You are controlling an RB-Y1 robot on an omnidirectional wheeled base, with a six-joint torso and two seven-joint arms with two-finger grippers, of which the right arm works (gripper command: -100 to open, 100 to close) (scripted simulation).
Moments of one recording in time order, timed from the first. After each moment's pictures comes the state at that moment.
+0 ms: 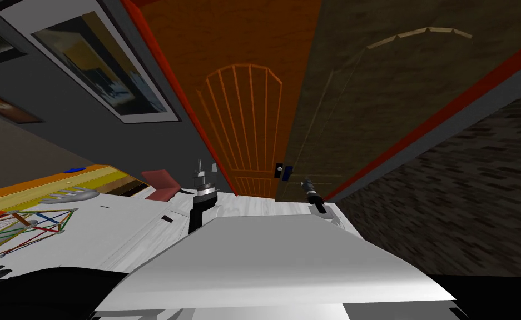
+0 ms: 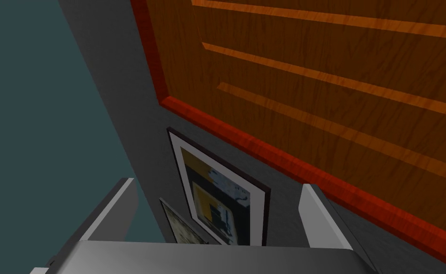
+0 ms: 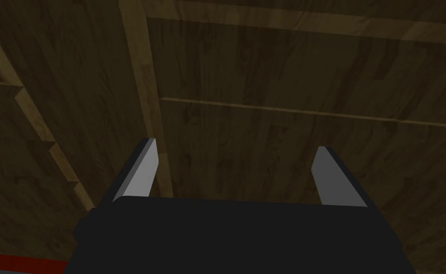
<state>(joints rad) 0.17 -0.24 -0.26 -1.31 0.28 -0.34 -0.51</state>
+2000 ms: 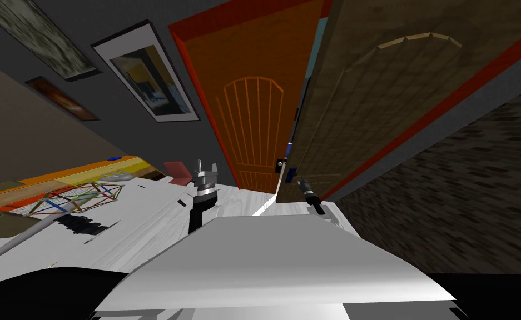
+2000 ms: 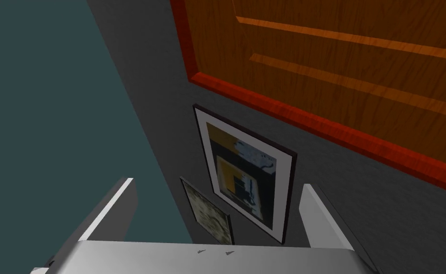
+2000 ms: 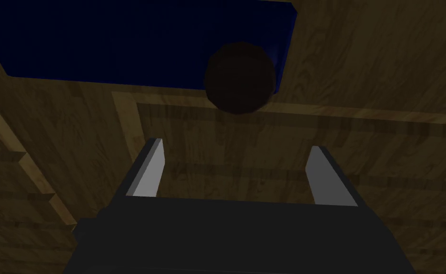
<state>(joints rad) 0.19 -0.26 -0.19 -1.35 0.31 -0.39 -0.57</state>
